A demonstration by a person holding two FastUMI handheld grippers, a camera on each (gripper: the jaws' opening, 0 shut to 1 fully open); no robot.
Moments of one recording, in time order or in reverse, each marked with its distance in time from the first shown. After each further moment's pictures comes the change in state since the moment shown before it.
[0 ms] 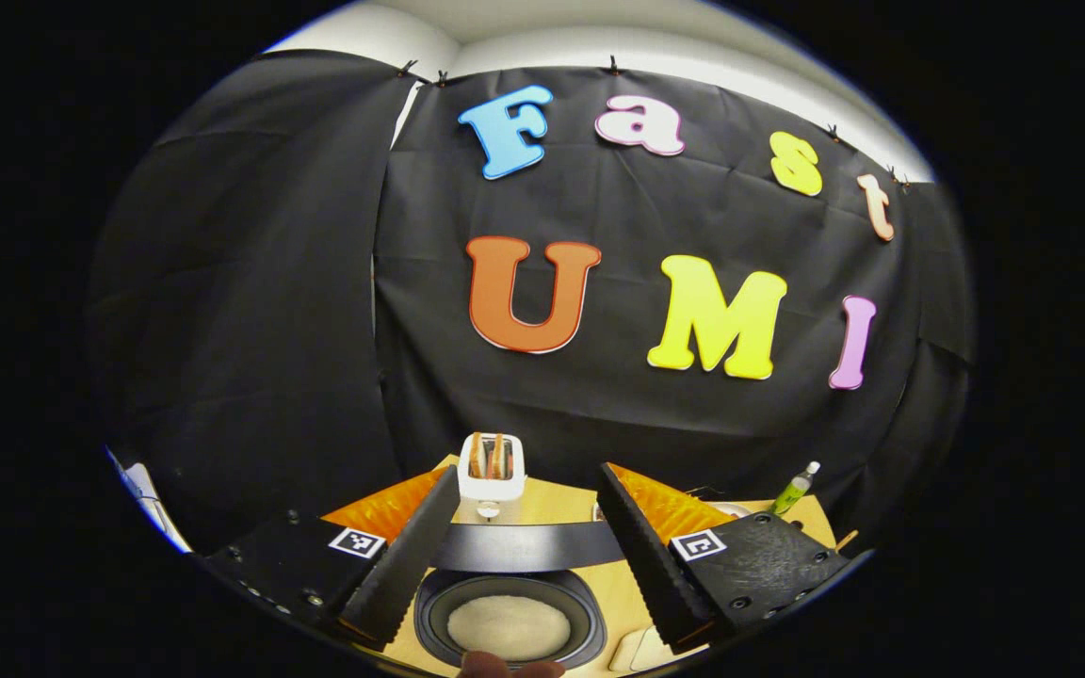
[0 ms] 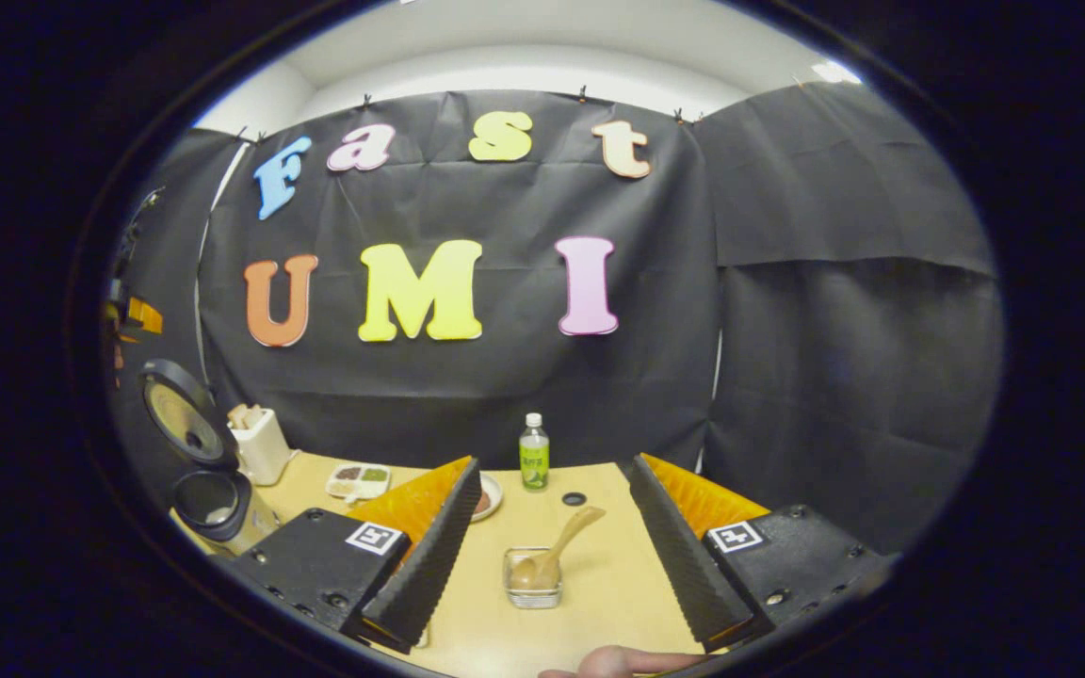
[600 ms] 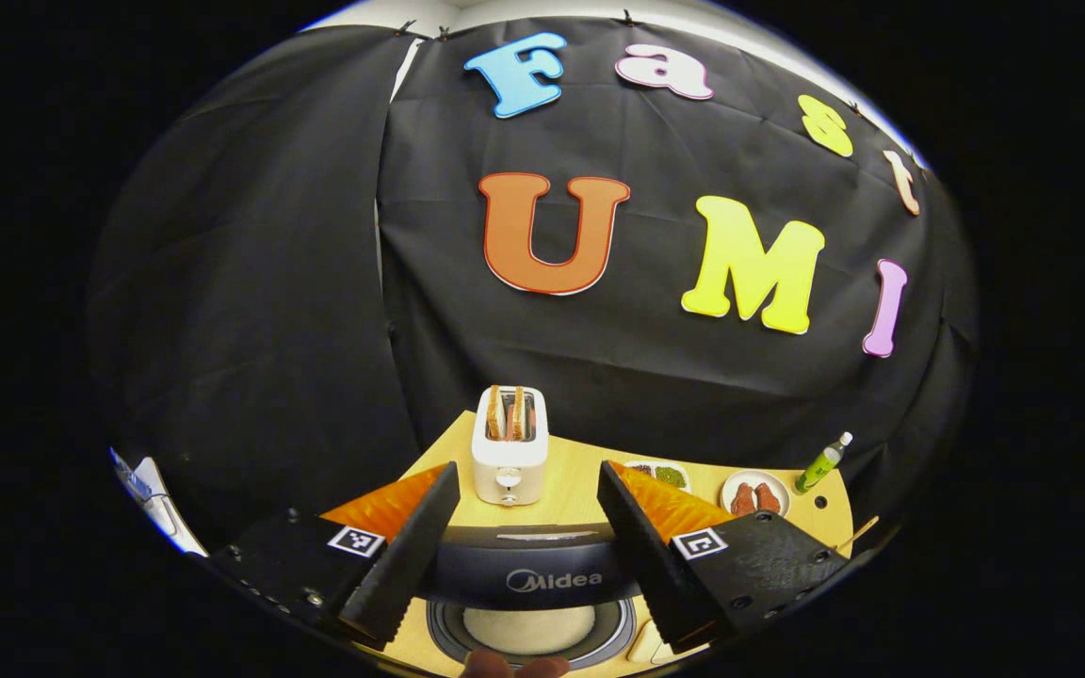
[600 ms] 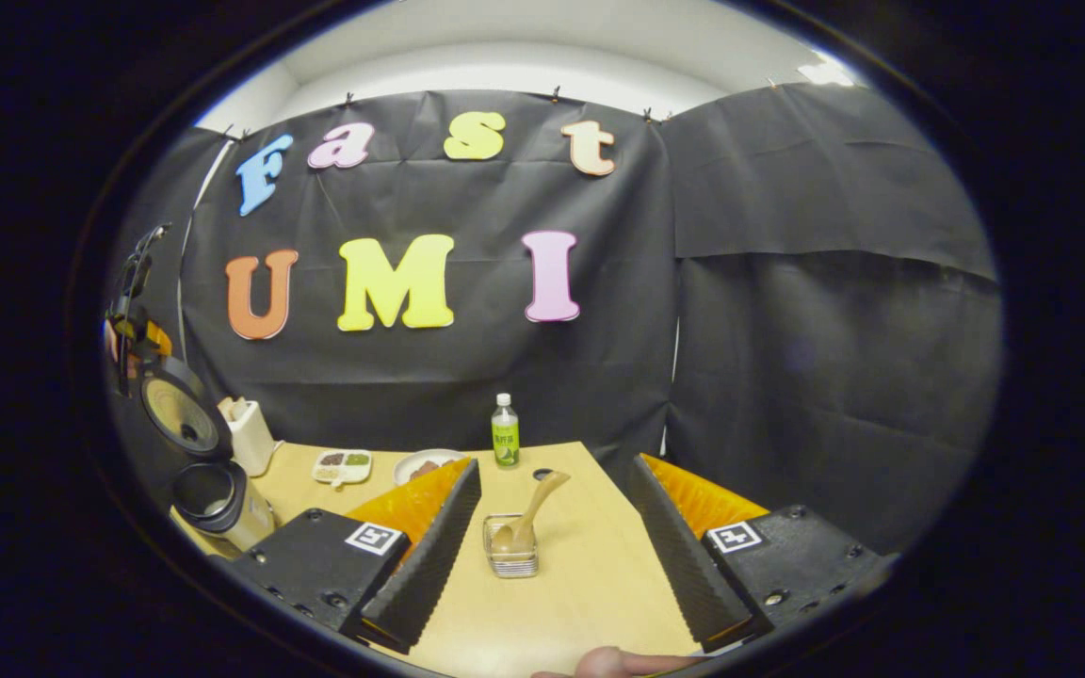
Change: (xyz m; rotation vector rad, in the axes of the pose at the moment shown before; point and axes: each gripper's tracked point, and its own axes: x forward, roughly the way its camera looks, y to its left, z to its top) left arm 0.030 0.012 -0.042 0.009 0.178 0.020; right arm -0.053 -0.001 -0.016 0.053 0.034 -0.071
